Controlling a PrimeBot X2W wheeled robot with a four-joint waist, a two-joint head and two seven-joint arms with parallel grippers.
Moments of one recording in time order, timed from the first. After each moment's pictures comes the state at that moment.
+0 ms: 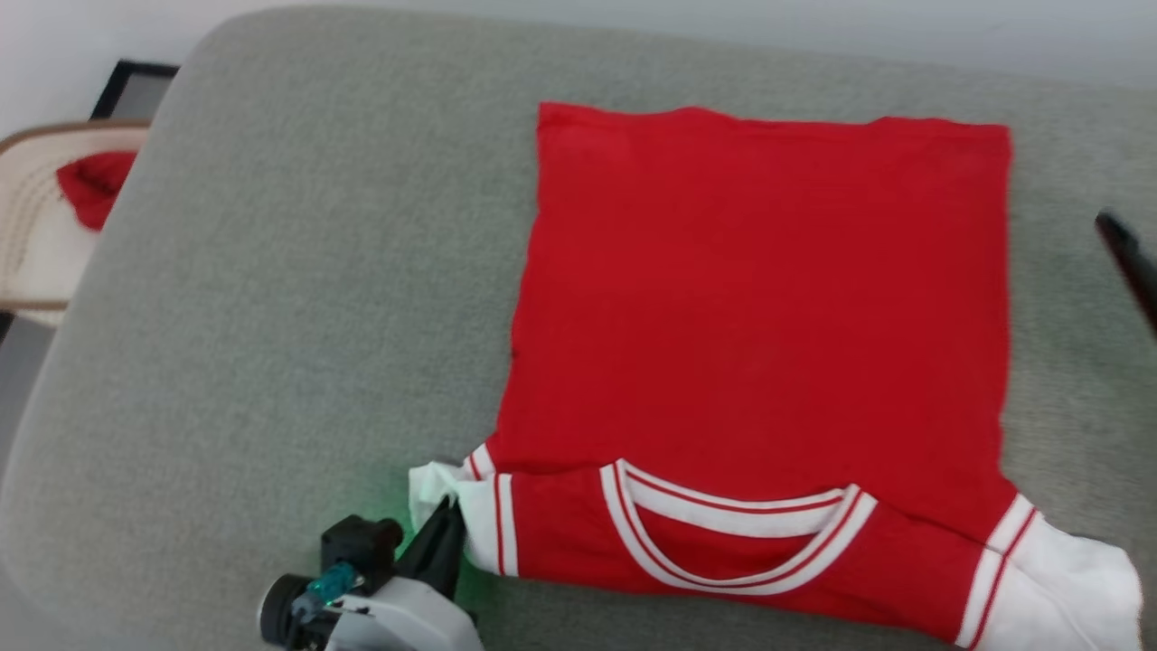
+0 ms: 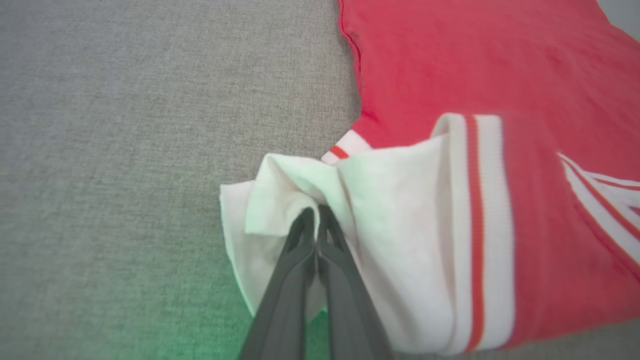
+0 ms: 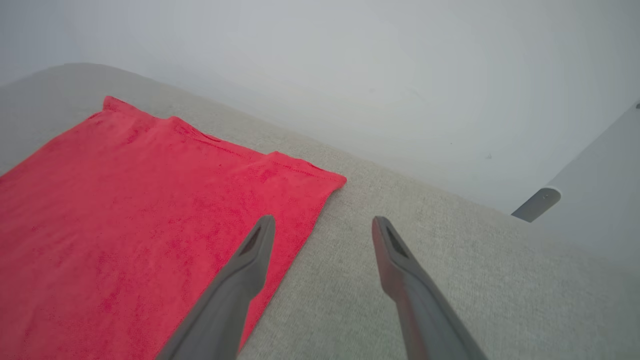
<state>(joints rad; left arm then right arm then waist) -0.22 0.32 -0.55 0.41 -0.60 0.05 -0.27 -0.45 -0.68 0.16 0.07 0.60 0.13 0.31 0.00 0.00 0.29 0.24</state>
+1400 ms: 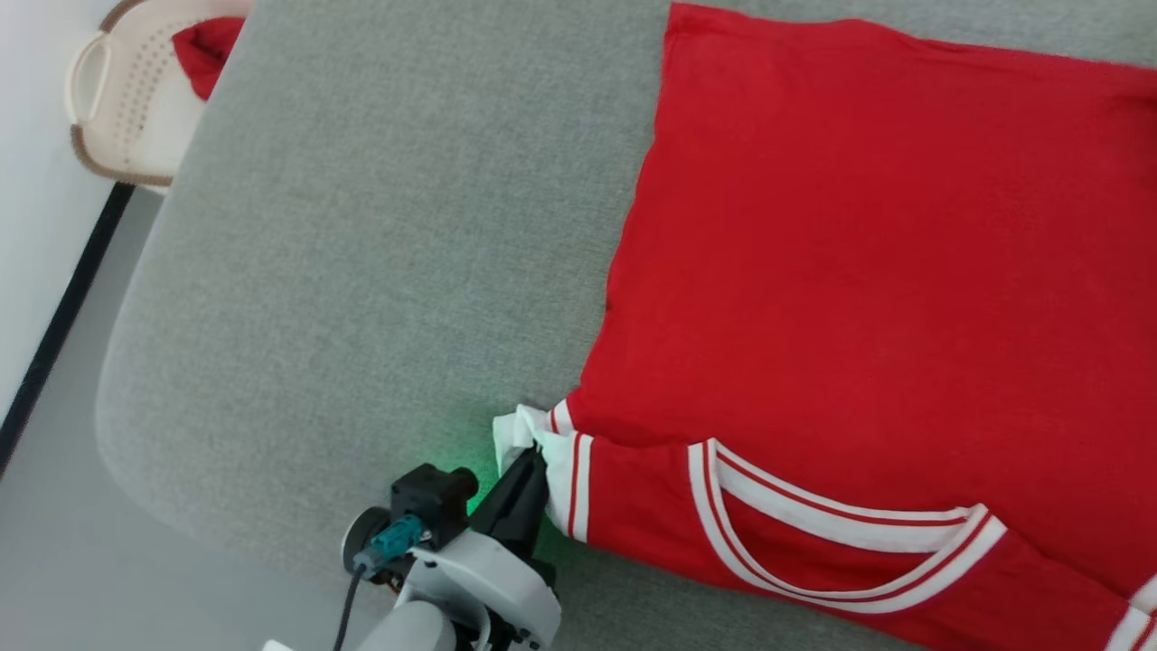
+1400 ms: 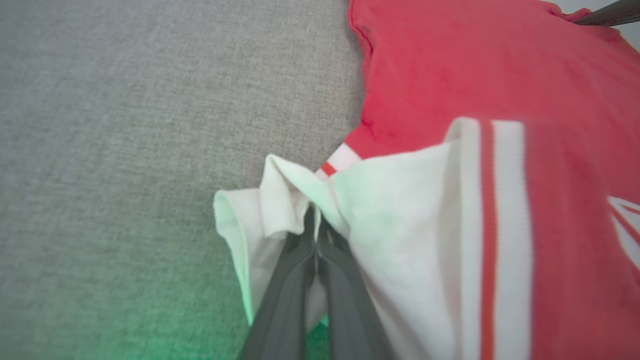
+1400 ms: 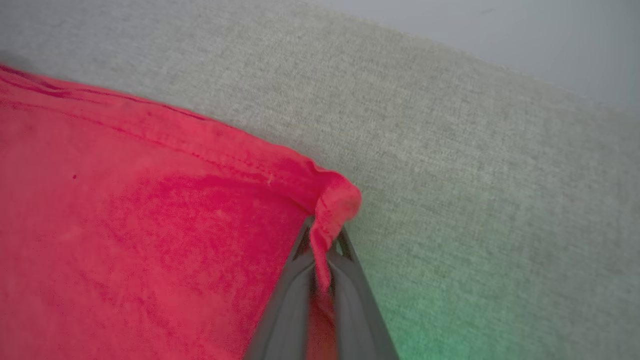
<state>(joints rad) -0.32 0.16 -0.53 0.44 -0.52 -0.03 -0.28 -1.13 -0.58 0.39 0.86 0.60 0.13 0.66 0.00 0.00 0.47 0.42</state>
